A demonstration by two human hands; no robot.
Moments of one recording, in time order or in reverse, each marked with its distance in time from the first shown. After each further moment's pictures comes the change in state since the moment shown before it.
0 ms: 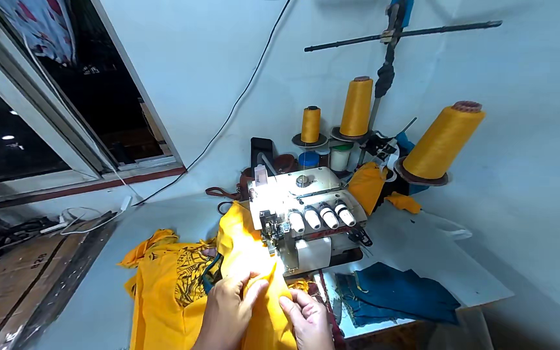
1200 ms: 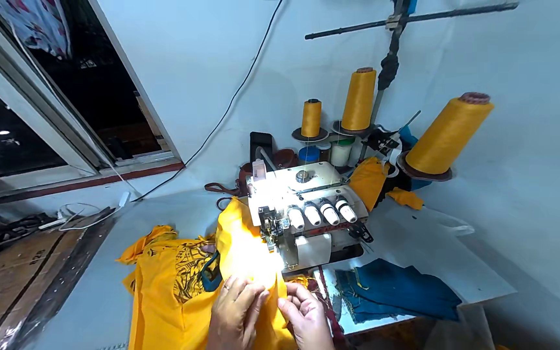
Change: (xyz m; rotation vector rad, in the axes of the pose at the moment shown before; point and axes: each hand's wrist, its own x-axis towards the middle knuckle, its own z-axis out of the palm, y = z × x) left_hand -0.021 -0.010 0.019 -0.024 0.183 0.329; right_hand 0.003 0.003 -0.001 0.084 -0.036 0.093
